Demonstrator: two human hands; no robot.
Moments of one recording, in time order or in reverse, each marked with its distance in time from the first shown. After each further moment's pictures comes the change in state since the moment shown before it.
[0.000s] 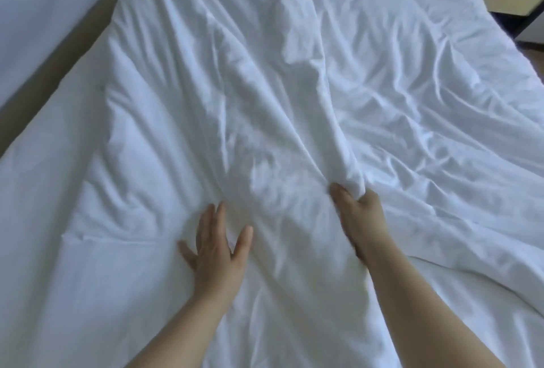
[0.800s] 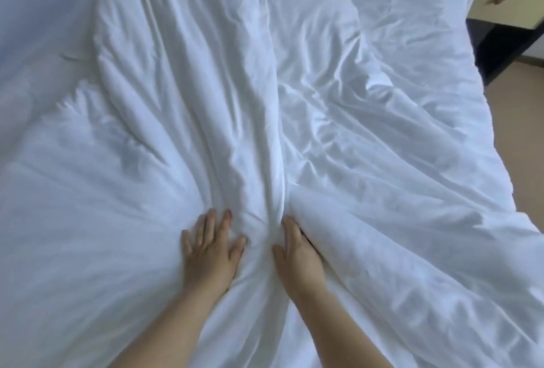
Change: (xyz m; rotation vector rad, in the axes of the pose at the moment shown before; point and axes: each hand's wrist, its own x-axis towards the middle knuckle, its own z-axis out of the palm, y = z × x) left_hand -0.122 0.121 0.191 0.502 -0.040 0.012; right_hand 0.001 0.128 -0.196 -0.640 -0.459 -0.286
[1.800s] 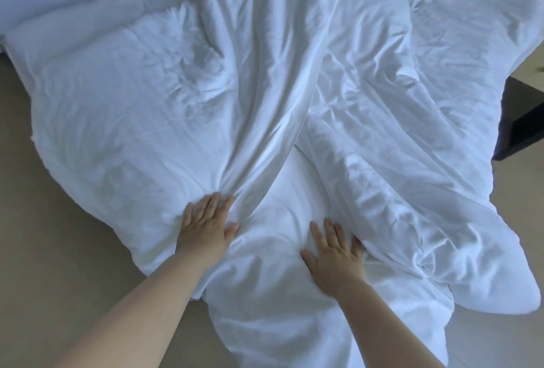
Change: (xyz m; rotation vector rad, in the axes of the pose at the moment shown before) left_hand -0.196 0.011 0.061 -0.029 -0.079 -0.191; right_hand -0.147 0.123 -0.018 -0.819 -0.308 -0.135
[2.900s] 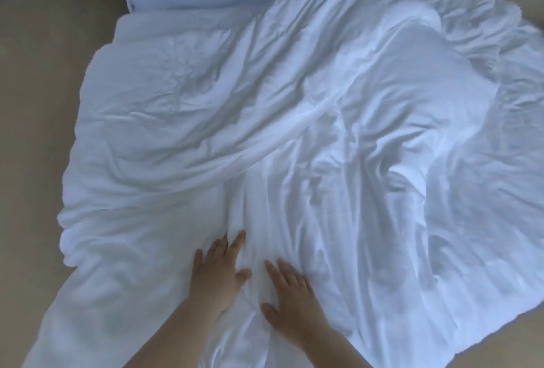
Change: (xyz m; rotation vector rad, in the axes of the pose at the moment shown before) left_hand 0.071 0.285 -0.003 -0.337 0.006 -0.547; right_hand 0.130 0.203 -0.109 -0.085 -0.099 -0.703
